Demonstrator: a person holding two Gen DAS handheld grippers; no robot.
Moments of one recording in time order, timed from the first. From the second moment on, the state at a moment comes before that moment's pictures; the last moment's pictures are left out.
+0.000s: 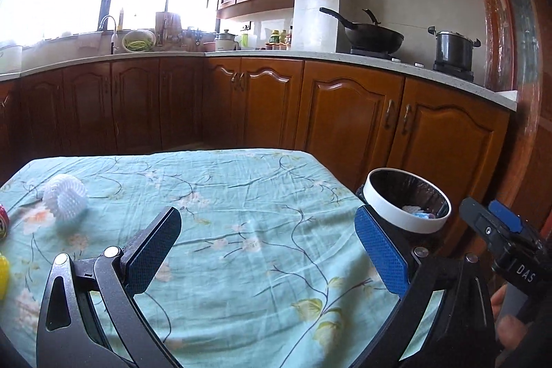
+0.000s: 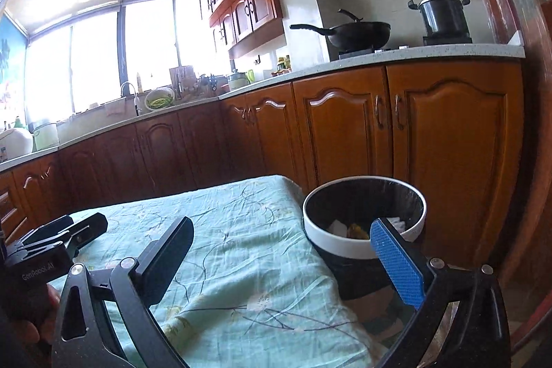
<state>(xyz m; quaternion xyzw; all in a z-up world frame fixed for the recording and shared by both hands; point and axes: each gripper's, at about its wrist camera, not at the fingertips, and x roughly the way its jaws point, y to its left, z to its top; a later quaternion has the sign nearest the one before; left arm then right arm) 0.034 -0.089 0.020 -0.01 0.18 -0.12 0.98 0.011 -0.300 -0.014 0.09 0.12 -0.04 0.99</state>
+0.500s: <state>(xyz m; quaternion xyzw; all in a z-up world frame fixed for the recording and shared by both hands) 0.023 -0.092 0.009 0.02 0.19 -0.10 0.98 0.002 -0.289 -0.027 0.07 0.13 -0.06 0.99</state>
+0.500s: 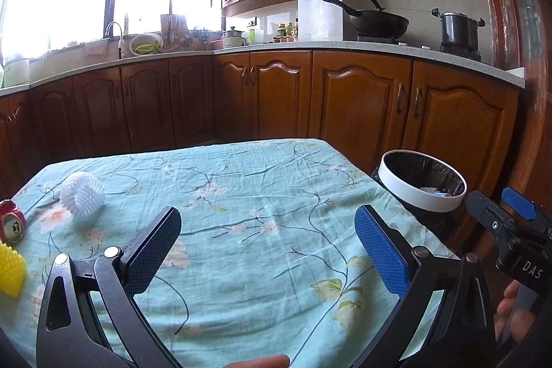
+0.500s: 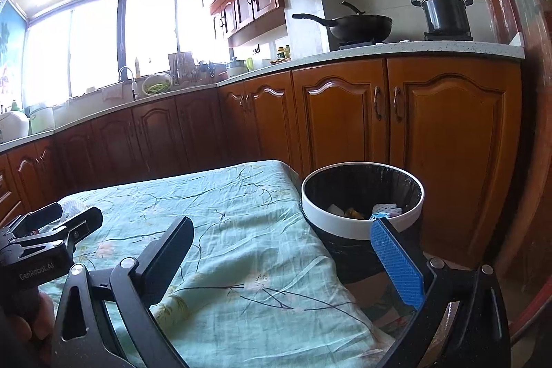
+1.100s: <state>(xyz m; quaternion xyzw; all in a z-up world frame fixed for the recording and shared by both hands) 0.022 -0.097 0.010 0.03 0.18 -0.11 0.98 -0.001 -0.294 -0.026 0.07 0.13 -0.06 0.99</state>
